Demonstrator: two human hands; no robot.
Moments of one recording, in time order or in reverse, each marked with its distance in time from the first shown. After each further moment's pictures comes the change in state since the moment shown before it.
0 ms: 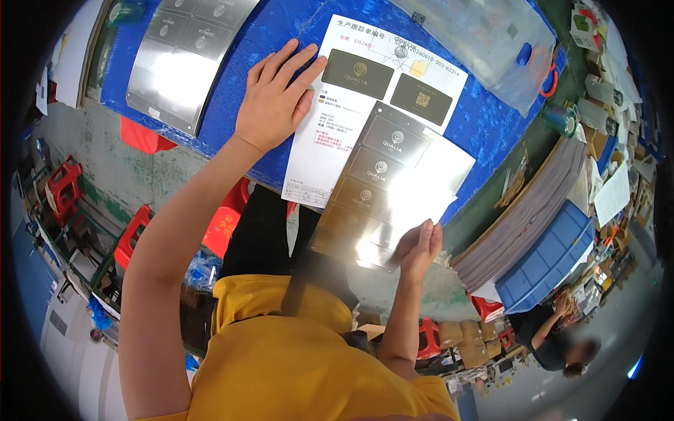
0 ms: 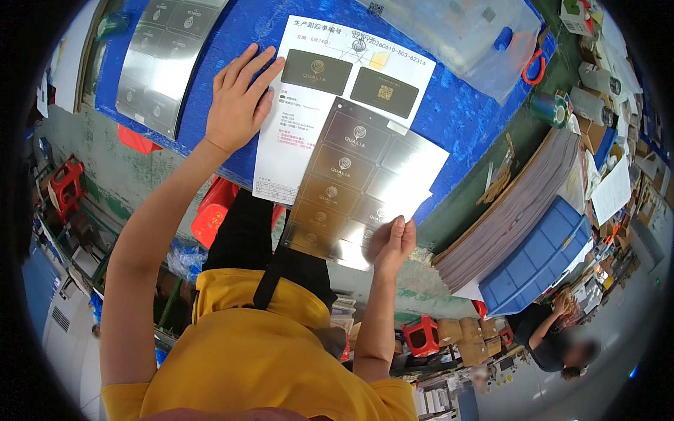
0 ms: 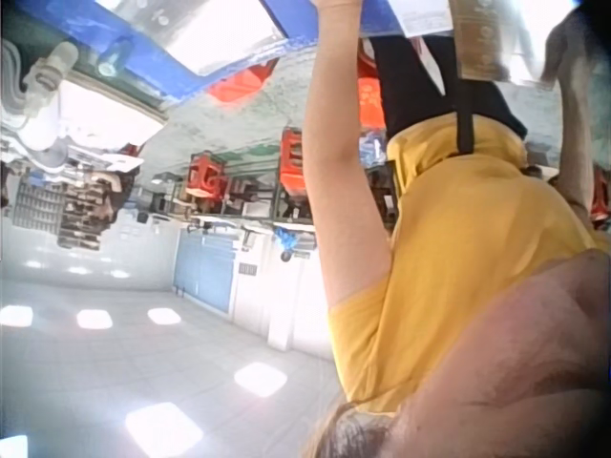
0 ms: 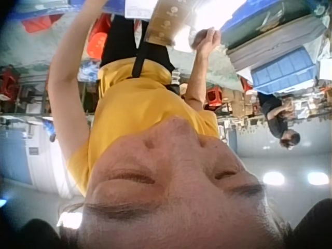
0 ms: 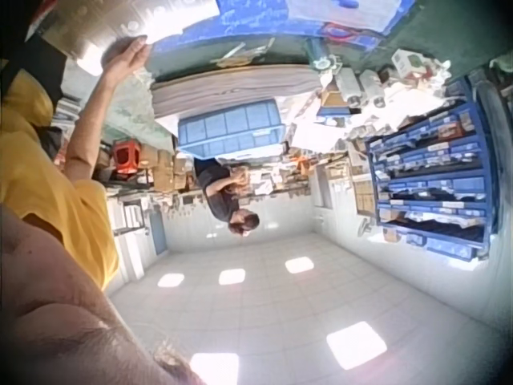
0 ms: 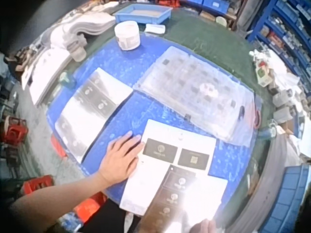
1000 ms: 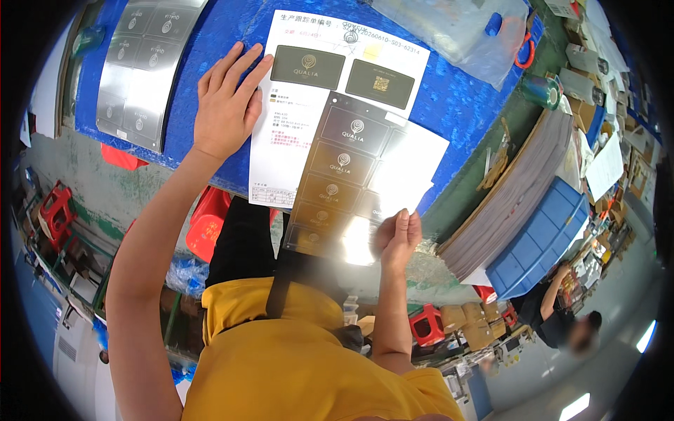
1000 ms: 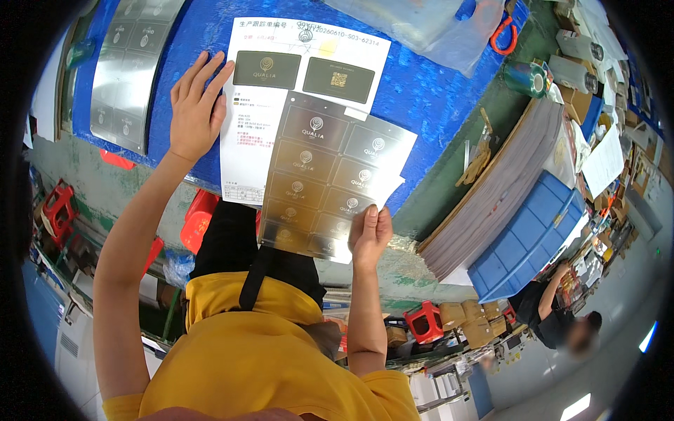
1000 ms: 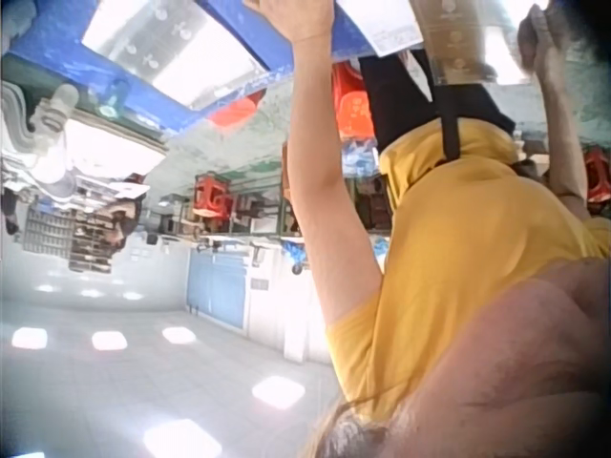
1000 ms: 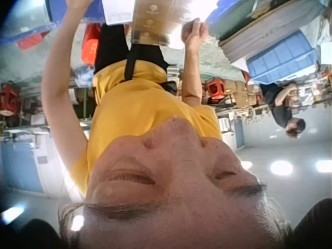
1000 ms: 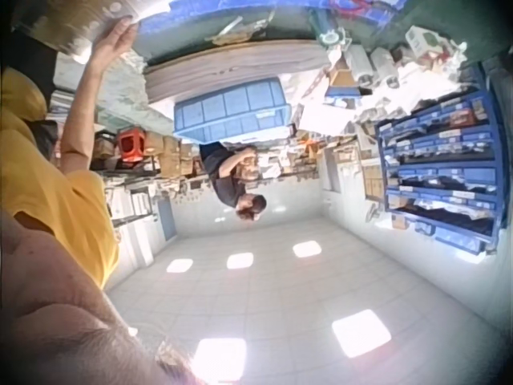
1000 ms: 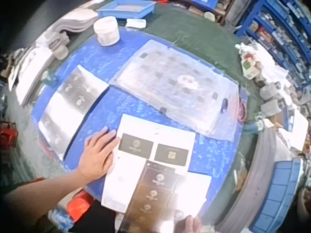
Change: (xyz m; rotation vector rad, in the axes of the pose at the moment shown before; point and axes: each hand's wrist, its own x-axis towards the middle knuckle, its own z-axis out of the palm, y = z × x) left_hand 0.001 0.003 0.001 0.024 0.001 0.008; right_hand 0.003 -0.003 0.006 0.113 0.008 0.047
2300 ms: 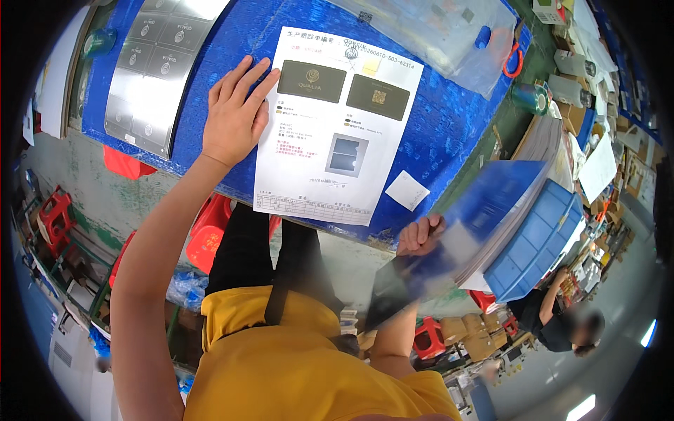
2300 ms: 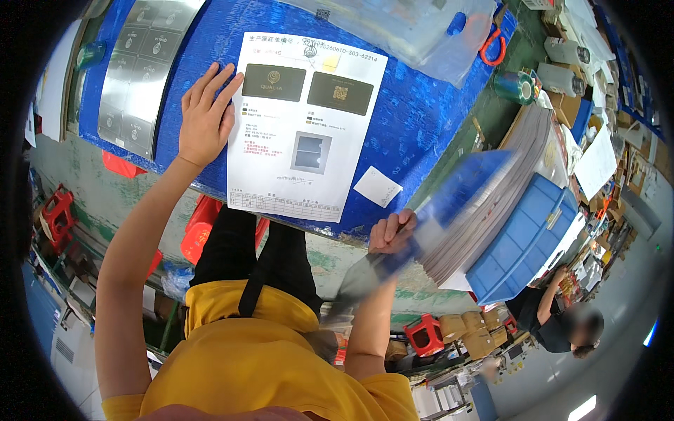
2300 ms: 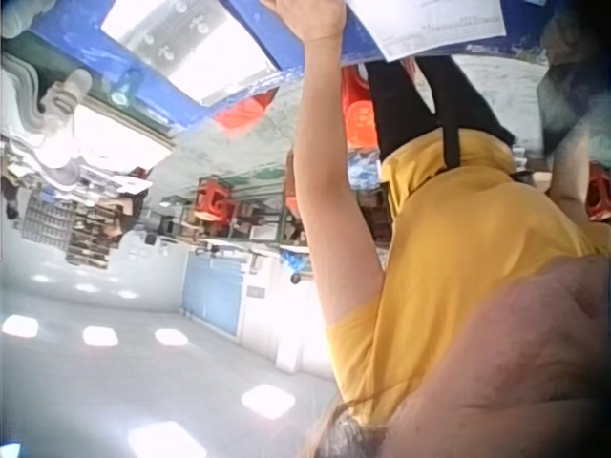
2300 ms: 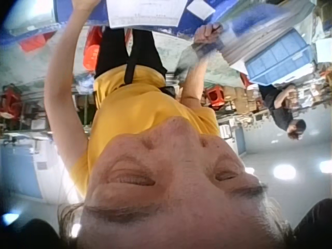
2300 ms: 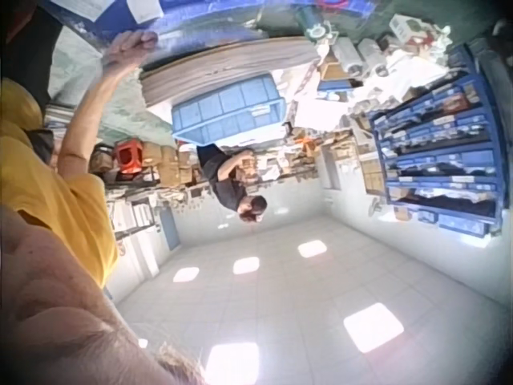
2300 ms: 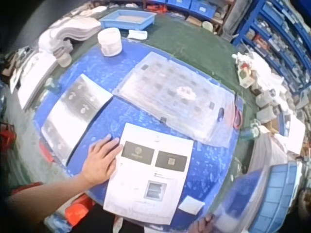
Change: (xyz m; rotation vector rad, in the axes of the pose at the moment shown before) left_hand 0.002 0.001 -0.005 -0.014 0.008 0.003; right_hand 0.039 -0.009 -0.038 0.964 -0.661 0.002
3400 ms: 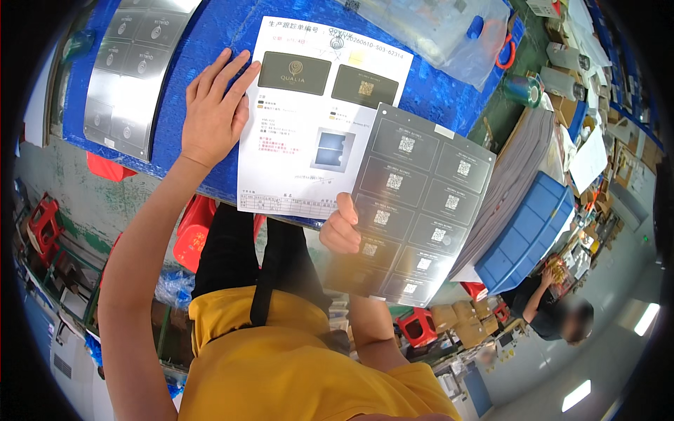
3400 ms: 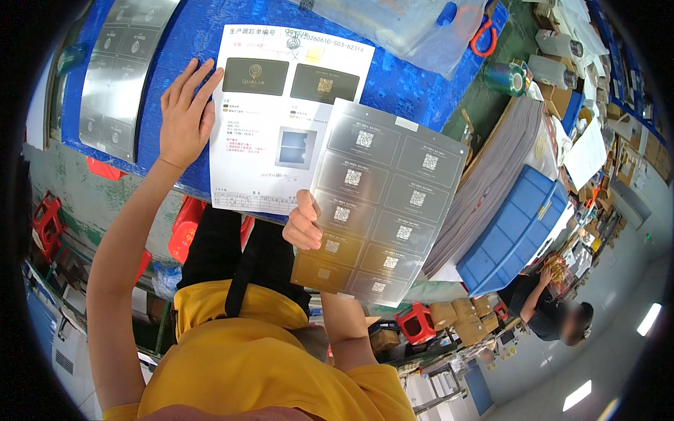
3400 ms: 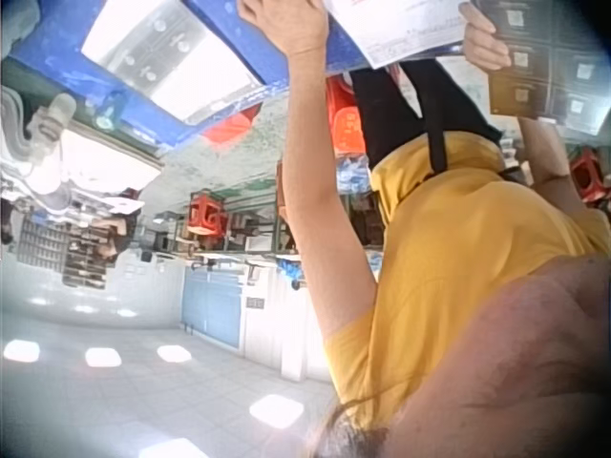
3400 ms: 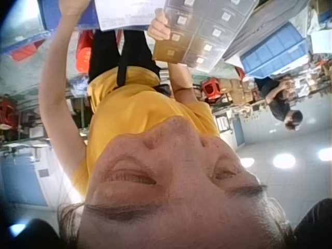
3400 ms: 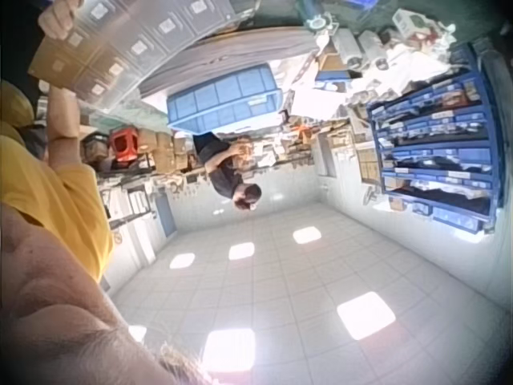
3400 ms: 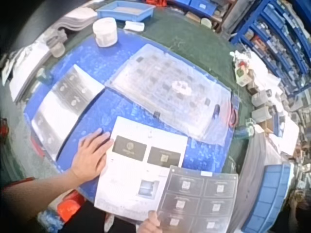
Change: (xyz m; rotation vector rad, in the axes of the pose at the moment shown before) left_hand -0.002 -0.002 0.003 0.021 -0.032 -0.008; right_hand 0.033 0.084 0.057 0.470 -0.152 0.621
